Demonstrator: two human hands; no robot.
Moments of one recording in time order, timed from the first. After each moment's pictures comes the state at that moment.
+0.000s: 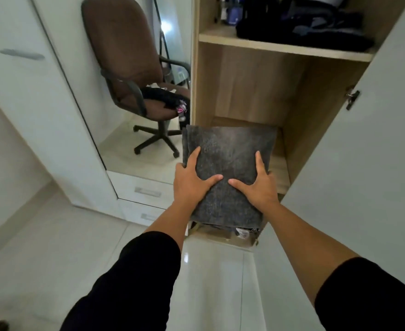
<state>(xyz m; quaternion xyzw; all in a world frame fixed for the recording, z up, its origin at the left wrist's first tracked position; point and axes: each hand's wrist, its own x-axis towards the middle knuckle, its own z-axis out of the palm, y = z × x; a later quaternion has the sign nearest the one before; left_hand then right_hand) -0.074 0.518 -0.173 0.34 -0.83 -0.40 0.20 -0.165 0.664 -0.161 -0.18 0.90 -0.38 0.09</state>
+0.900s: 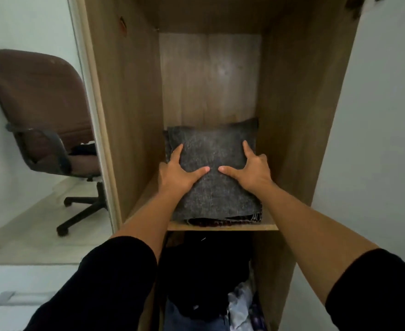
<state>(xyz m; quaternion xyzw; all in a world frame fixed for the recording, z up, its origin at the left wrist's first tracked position) -0.381 0.425 -0.352 0.19 -0.85 -0.39 0.29 -0.448 0.596 -0.336 -0.19 0.89 -0.40 -0.10</state>
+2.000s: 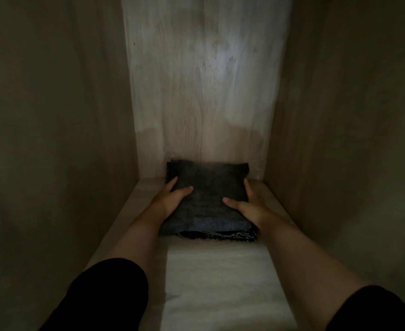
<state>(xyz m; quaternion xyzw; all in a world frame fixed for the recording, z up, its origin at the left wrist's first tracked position) -0.642 0.310 -0.396 0.20 -0.79 -0.57 0.11 -0.711 0.520 -0.404 -0.14 0.82 -0.55 0.13</state>
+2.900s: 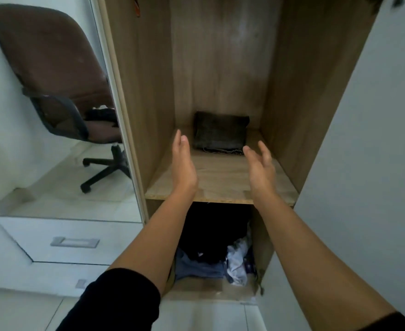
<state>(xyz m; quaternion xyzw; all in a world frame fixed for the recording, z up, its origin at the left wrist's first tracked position) -0.307 0.476 -0.328 0.17 -0.61 -0.70 0.35 -0.344 0.614 -0.314 -0.05 0.67 -0.74 0.03</state>
